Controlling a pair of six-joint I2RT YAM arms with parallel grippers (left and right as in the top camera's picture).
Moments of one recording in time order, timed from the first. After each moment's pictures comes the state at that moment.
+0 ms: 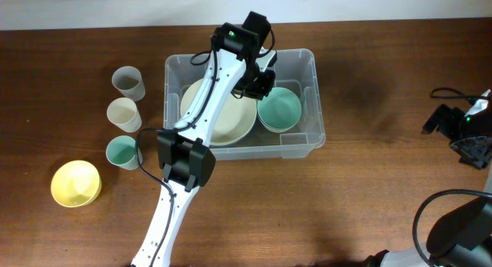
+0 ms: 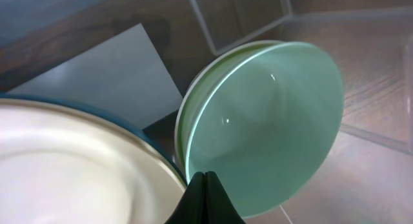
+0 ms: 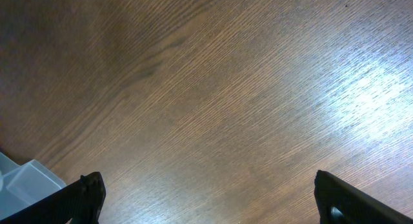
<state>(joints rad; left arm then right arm) -0.47 2.65 2.81 -1.55 0.26 -0.10 -0.58 1.70 1.55 -1.30 -0.08 0.17</state>
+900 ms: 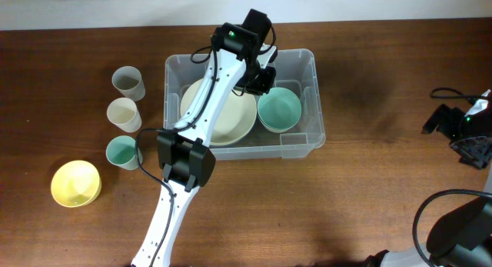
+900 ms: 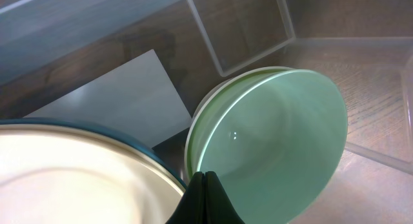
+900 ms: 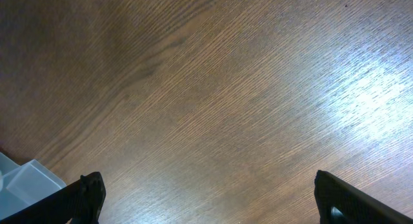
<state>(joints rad) -0.47 2.65 2.81 -1.50 0.23 -0.10 -0.58 1.70 1.55 -1.30 -0.08 0.17</state>
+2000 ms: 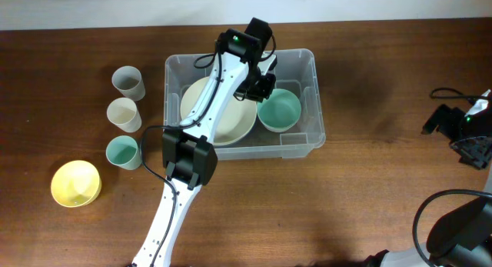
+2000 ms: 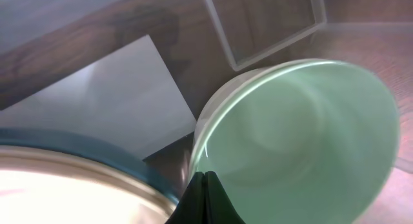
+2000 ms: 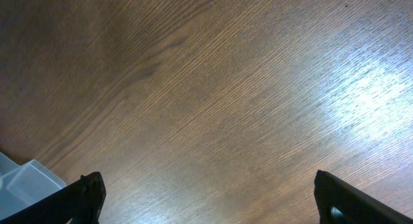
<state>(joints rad) -0.47 2.71 2.81 -1.50 0.24 -0.10 -0.58 1.70 1.55 -1.30 -0.08 0.17</state>
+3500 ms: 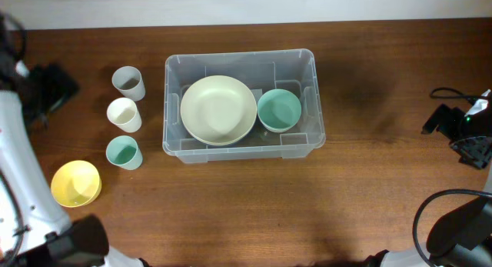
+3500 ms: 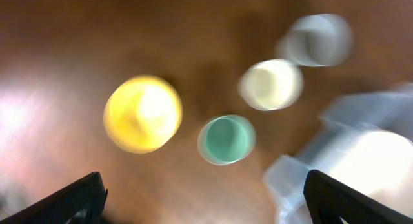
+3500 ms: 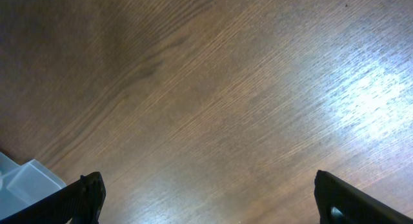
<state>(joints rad) 0.36 1.77 2.23 -1.68 -0.08 -0.42 -0.58 1.70 1.55 -1.30 -0.08 0.17</state>
